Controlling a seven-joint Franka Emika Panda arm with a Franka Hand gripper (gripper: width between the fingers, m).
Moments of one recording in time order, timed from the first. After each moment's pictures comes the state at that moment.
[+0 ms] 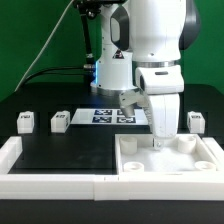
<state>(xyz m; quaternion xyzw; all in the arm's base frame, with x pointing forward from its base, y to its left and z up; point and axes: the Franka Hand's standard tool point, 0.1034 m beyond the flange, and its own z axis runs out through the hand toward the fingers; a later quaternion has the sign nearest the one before) 0.491 0.061 0.007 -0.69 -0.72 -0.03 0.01</state>
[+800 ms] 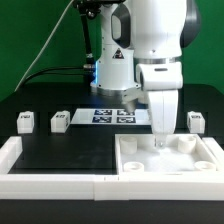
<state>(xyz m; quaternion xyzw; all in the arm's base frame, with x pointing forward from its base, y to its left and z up) 0.473 0.073 0.031 -0.73 -0.68 -0.03 0.00</state>
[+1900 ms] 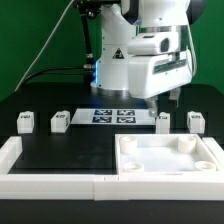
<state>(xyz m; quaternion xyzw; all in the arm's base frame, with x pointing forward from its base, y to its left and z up) 0.435 0.083 0.055 -0.93 -0.36 -0.05 0.02</state>
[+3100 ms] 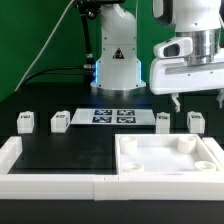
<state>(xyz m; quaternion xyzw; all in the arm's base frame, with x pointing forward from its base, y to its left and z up) 0.412 0.162 0.053 -1.00 -0.01 -0.02 0.05</state>
